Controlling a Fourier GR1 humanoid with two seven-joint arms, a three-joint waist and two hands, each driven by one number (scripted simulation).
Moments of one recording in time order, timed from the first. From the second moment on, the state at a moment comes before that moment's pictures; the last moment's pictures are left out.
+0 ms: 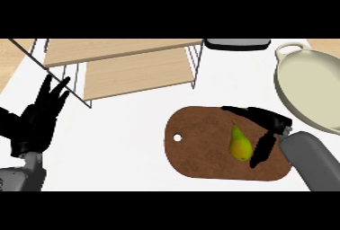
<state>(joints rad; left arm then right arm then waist) -0.12 0.36 -0.03 -1.60 0.24 0.24 0.23 -0.44 -0.45 0.36 -1.05 0.31 0.57 -0.11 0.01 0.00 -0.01</state>
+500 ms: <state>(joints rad) -0.13 0.33 -0.02 -1.61 0.22 0.25 0.24 -0.46 -0.44 0.38 -0.98 0.44 0.47 -0.31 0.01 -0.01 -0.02</state>
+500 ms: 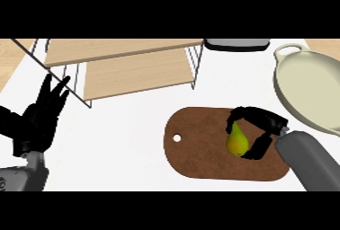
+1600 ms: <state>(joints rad) -0.07 0.33 0.03 -1.66 0.20 0.25 0.24 0.08 -0.53 0.38 -1.89 0.61 0.14 -0.02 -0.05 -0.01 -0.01</state>
